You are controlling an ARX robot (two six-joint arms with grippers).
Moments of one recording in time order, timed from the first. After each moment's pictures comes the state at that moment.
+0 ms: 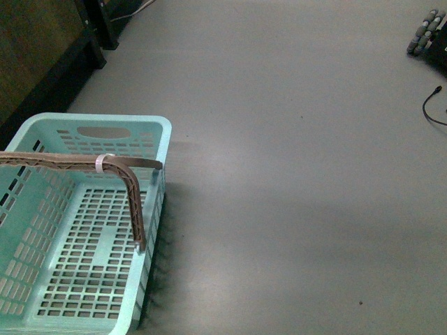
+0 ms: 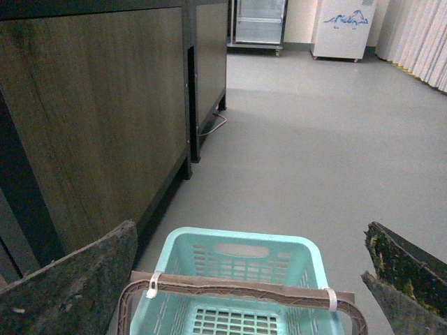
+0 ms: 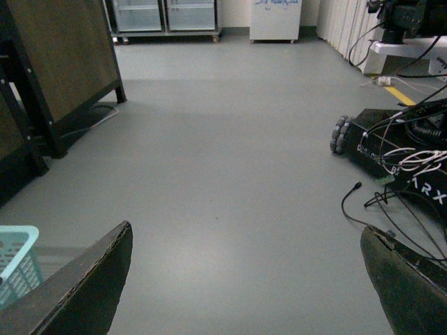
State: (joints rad) left arm 0.00 0.01 0.02 0.00 0.00 -0.01; right arm 0.00 0.00 0.02 0.00 0.00 0.00
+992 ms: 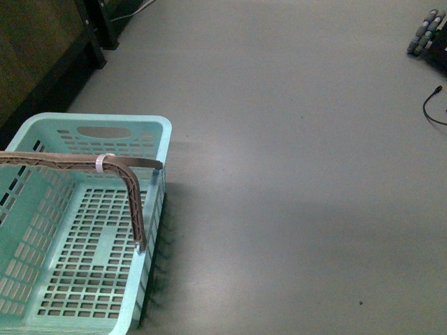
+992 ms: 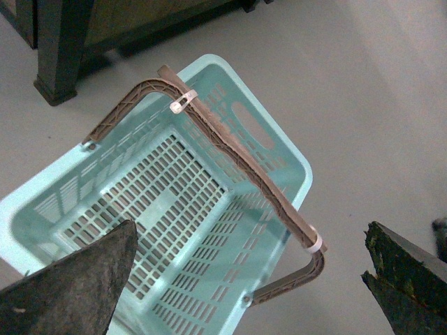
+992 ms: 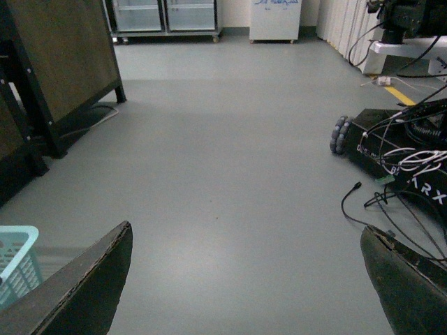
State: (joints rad) left arm 0.21 0.62 0.21 -0.13 0.09 -0.69; right arm 0.00 0.00 0.02 0.00 0.00 0.00
